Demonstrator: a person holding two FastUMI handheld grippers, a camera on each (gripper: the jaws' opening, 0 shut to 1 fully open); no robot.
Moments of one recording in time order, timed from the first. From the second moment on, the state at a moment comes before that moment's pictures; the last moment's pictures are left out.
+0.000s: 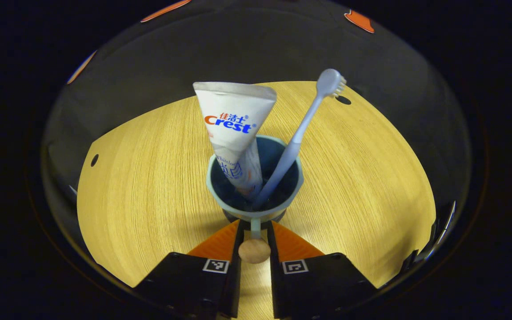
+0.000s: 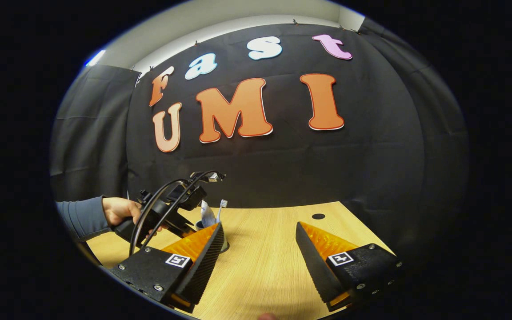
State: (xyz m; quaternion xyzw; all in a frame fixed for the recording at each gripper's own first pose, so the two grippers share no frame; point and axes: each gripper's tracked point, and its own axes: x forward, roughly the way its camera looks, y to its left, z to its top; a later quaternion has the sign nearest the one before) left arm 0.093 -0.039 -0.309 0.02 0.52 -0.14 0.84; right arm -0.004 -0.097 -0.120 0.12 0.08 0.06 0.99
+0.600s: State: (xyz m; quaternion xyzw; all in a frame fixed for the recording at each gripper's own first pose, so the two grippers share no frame) left arm 0.051 0.006 -0.228 0.03 0.38 -0.16 0.91; right arm 0.014 -0.041 -0.090 0.09 0.05 0.07 0.99
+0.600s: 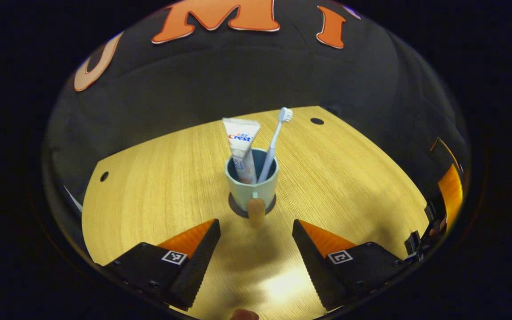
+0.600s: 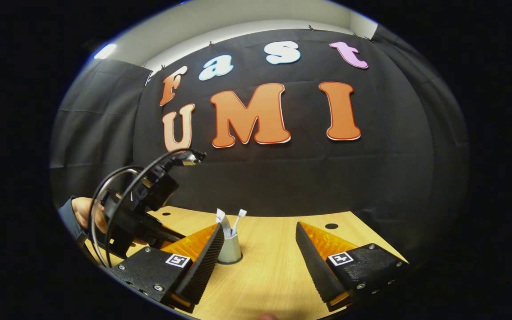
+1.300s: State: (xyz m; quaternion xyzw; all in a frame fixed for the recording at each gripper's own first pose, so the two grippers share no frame) left arm 0.039 0.127 -0.079 0.03 0.08 -0.01 1.00; right arm 0.031 0.025 -0.043 0.06 -0.03 0.10 0.99
